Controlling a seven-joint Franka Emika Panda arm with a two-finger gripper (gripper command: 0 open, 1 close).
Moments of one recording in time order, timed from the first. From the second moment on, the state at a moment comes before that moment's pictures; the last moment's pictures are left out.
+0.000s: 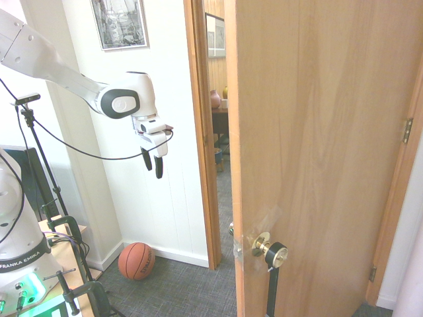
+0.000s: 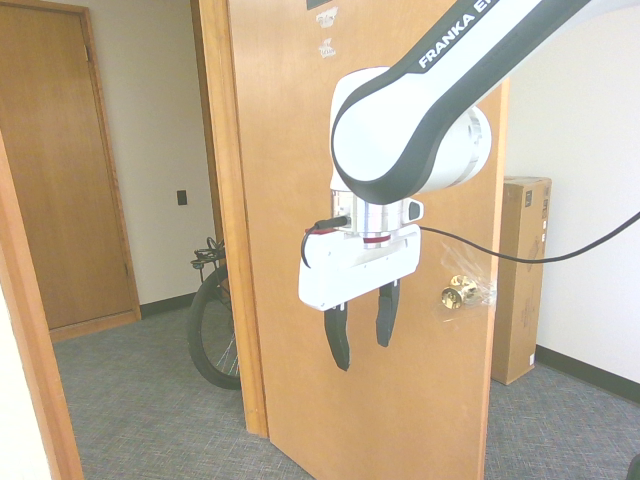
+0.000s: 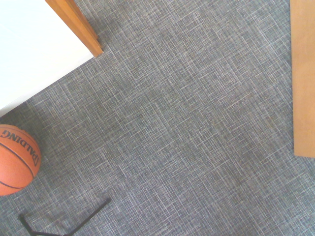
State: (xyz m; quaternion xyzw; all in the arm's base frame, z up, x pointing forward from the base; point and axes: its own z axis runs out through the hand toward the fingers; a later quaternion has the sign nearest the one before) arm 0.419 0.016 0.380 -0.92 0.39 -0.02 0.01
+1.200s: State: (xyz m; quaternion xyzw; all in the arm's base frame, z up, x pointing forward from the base) arm 0.443 -0.092 0.483 -0.81 0.55 -0.17 0.05
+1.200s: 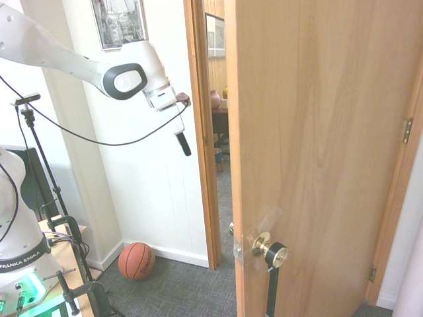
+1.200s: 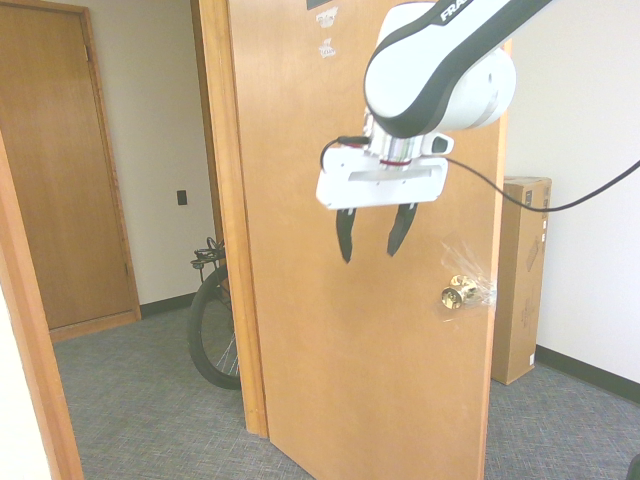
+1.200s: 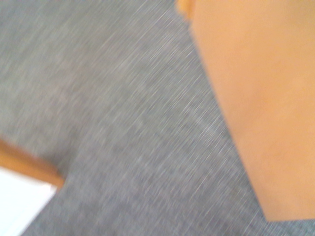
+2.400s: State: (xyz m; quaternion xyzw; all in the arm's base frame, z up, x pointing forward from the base) arm 0.344 -0.353 0.515 -0.60 0.79 -0.11 0.03
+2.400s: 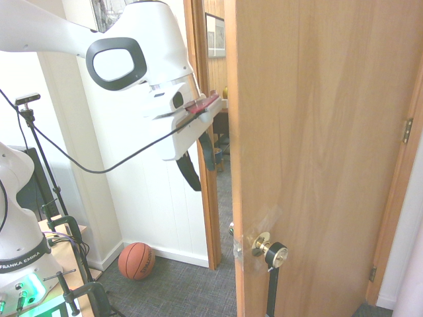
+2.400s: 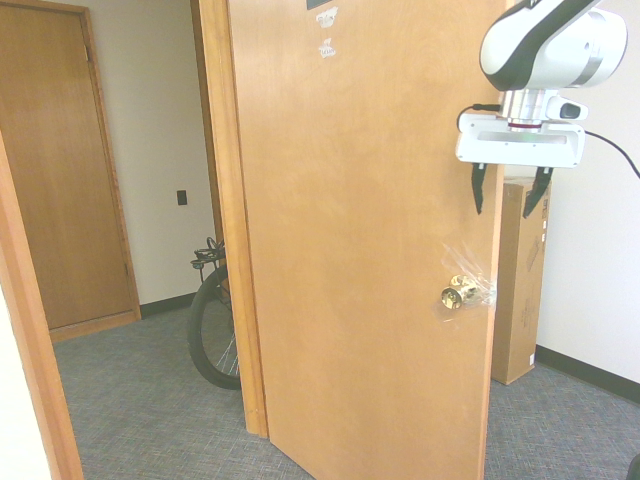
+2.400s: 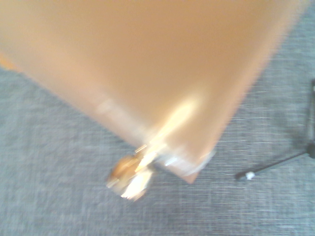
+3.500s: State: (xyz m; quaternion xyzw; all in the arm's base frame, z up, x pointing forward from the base) arm 0.240 -0.473 0.521 -0.53 0.84 -0.11 0.04
